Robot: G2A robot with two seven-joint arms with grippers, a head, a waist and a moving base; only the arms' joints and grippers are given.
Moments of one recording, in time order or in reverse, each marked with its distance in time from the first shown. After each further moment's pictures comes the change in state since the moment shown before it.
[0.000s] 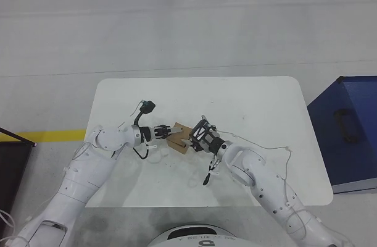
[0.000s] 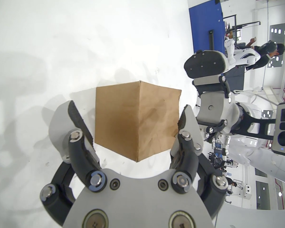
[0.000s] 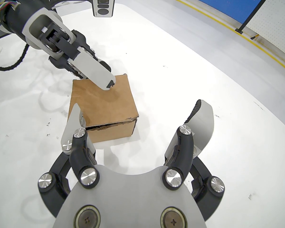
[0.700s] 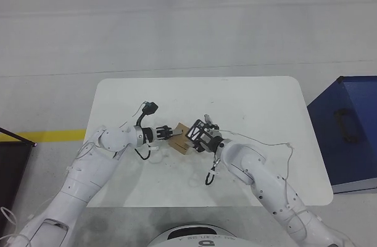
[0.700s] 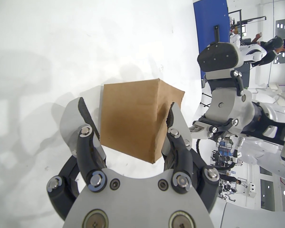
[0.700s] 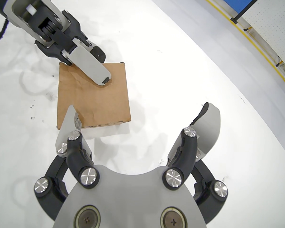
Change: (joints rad) left arm -0.012 -0.008 0.035 0.022 0.039 -0.008 0.022; right arm 0.024 -0.004 -0.014 -0.076 -0.094 -0.001 0.253
